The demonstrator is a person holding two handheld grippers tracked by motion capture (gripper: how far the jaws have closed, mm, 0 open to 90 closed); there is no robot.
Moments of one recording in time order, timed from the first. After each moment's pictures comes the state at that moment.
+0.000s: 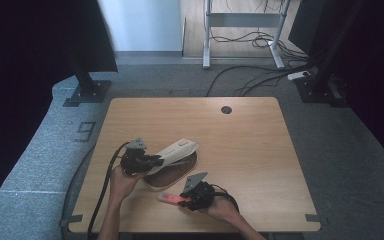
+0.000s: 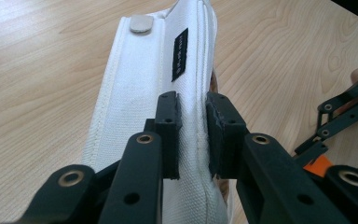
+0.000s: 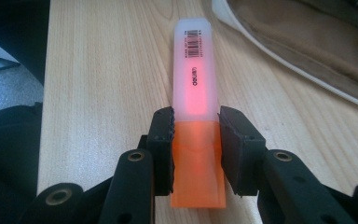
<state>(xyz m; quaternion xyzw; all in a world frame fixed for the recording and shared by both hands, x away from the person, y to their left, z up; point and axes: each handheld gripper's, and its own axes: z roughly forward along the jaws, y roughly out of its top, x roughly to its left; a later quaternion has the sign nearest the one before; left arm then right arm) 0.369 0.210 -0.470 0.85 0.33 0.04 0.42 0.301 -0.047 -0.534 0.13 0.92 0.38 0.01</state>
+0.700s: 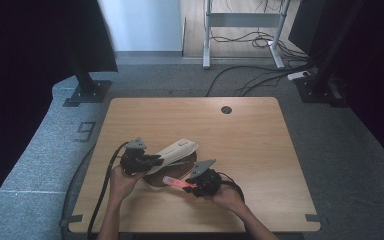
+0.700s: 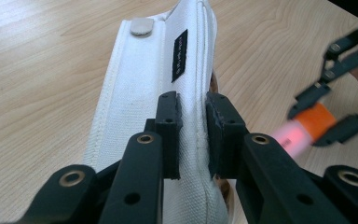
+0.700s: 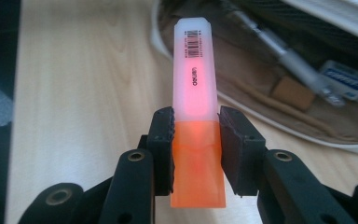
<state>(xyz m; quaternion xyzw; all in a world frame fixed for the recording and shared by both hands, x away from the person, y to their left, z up) 0.369 0.210 -0.469 0.84 0.33 0.05 0.42 0.328 -0.065 -0.505 0.15 0.91 0.39 0.05</state>
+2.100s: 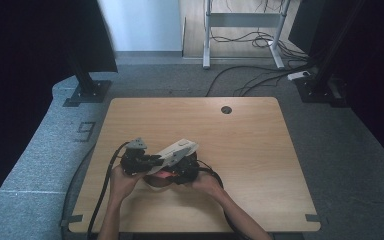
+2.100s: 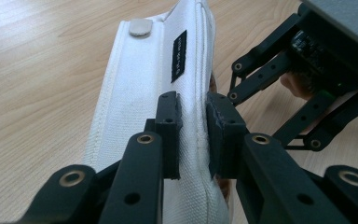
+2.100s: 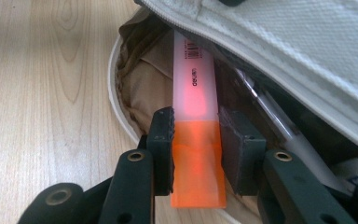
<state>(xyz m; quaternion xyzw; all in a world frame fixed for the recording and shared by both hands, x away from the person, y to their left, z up) 0.369 0.209 -0.469 0.85 0.33 0.05 0.42 0.375 0.000 -0.520 0.13 0.92 0.37 0.04</state>
